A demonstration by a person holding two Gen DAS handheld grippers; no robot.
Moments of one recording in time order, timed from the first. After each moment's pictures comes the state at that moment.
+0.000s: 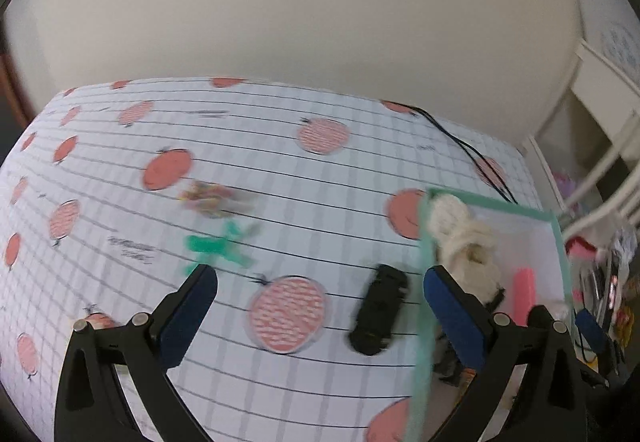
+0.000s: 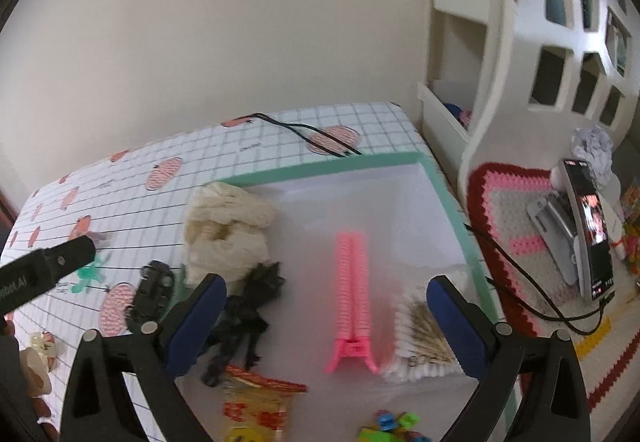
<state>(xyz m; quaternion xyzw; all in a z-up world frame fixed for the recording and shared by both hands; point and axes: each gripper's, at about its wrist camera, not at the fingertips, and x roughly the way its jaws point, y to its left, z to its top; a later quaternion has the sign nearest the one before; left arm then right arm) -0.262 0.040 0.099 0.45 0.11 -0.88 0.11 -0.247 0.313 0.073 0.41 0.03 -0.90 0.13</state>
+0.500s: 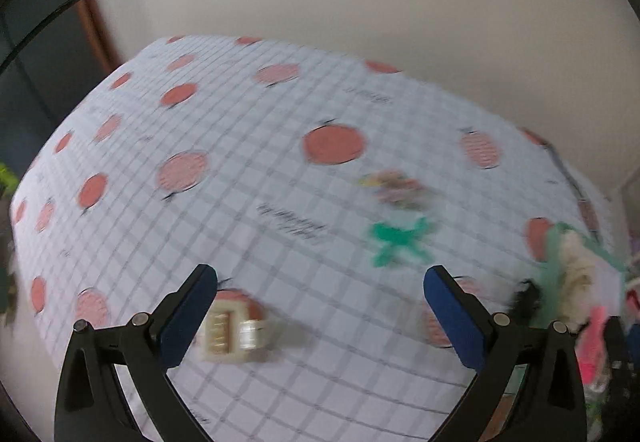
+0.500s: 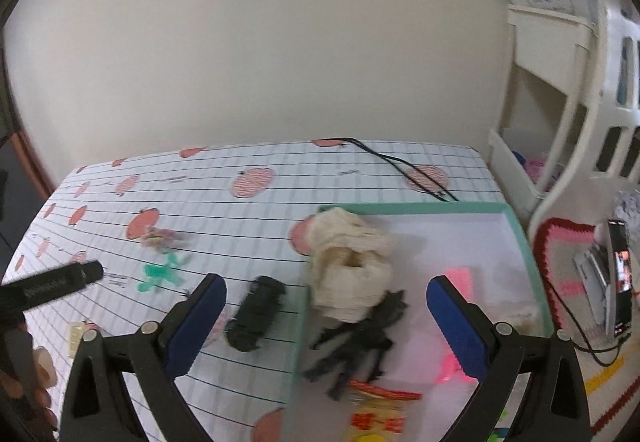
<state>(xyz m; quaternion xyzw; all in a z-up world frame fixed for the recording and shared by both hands) -0.215 -0.064 0.095 0.48 0.15 -0.82 0.27 -0.214 0.234 0.103 0.38 0.06 -0.90 0.22</state>
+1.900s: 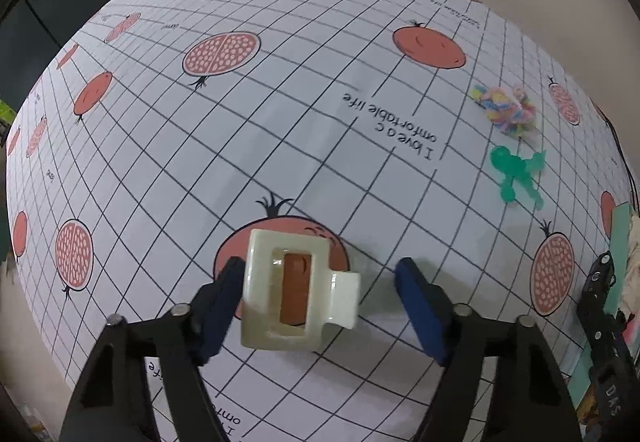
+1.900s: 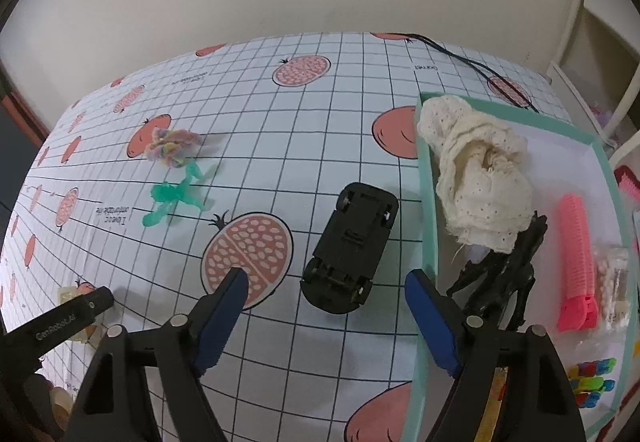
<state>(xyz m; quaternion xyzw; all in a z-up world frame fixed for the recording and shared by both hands) -0.186 -0.108 0.020 0.56 0.21 -0.75 0.28 -0.209 0.159 0.028 0.51 0.10 -0.83 0.22</state>
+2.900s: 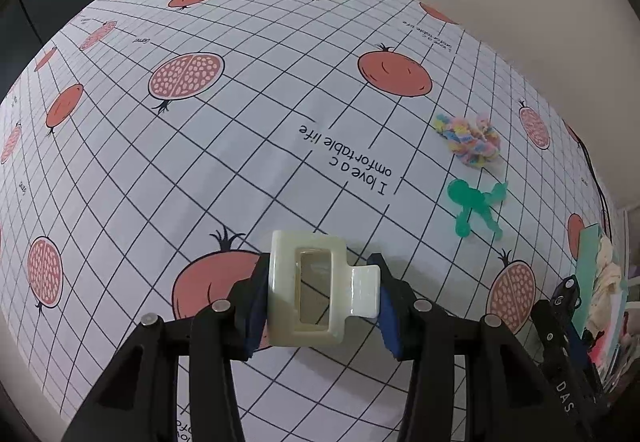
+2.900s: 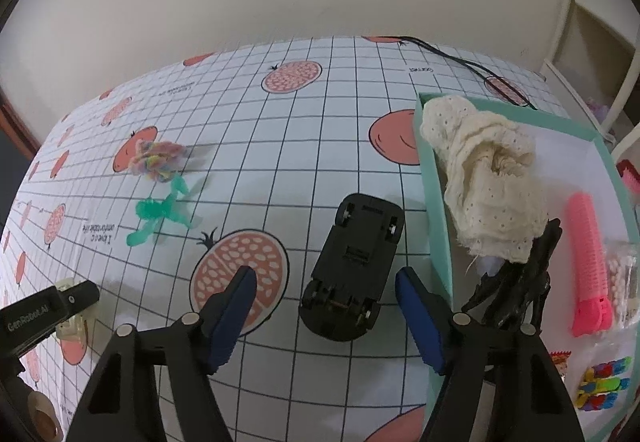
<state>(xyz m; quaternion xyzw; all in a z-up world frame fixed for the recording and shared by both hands) -0.206 -0.116 0.020 0.53 0.24 -0.78 0.23 -0.215 0.152 0.016 0.49 0.08 -0.84 0.20</state>
